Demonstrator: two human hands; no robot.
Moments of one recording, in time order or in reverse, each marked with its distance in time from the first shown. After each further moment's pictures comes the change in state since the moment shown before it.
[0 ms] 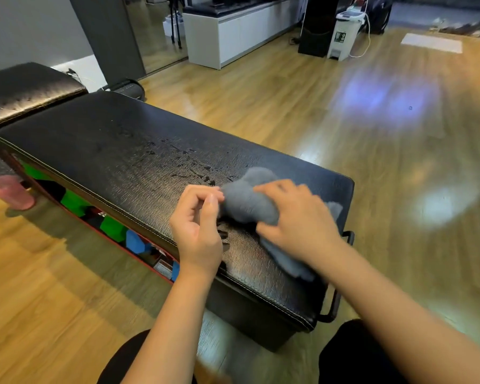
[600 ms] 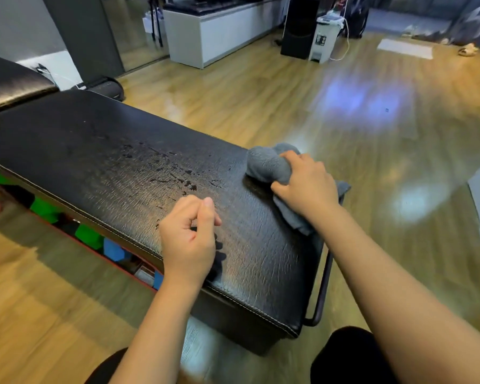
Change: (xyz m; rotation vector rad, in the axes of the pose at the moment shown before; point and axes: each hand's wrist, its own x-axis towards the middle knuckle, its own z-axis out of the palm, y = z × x) left_hand -0.002 0.000 0.006 0.197 -0.116 0.031; right_hand 0.062 0.065 0.001 -0.021 0.090 0.307
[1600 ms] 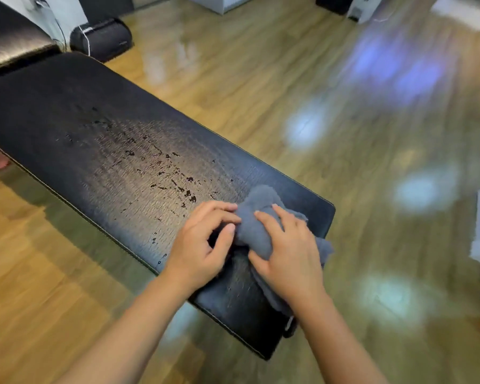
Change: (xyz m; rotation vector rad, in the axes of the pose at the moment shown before) left_hand 0.038 0.009 0.012 0.074 -0.363 -0.028; right_hand -0.068 -0.018 -0.011 0.142 -0.078 -0.218
